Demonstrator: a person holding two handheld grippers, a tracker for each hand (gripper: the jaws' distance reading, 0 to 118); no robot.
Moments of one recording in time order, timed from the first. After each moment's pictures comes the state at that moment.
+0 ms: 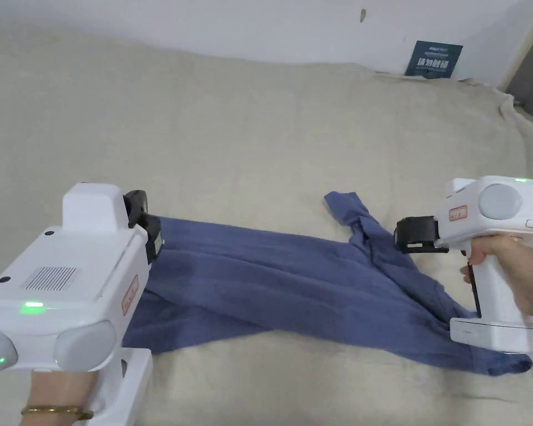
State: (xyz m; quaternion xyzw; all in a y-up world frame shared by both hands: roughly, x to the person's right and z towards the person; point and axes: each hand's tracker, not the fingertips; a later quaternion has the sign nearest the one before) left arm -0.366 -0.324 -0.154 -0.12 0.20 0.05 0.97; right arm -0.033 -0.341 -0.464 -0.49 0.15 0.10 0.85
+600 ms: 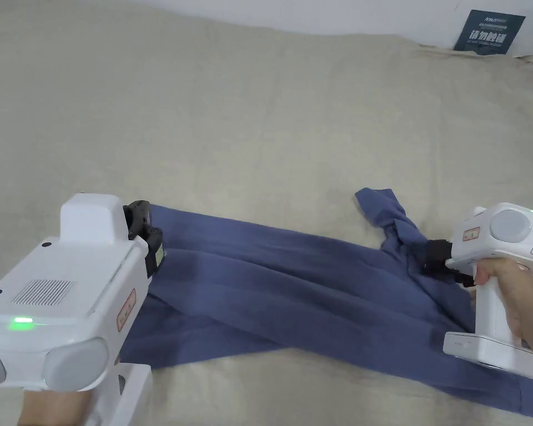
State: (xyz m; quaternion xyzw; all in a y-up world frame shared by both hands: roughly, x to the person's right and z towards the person) left arm -0.385 -0.355 -0.190 -0.17 0.22 0.07 0.96; right arm -0.053 -0.421 -0.520 -0.53 0.11 0.05 0.84
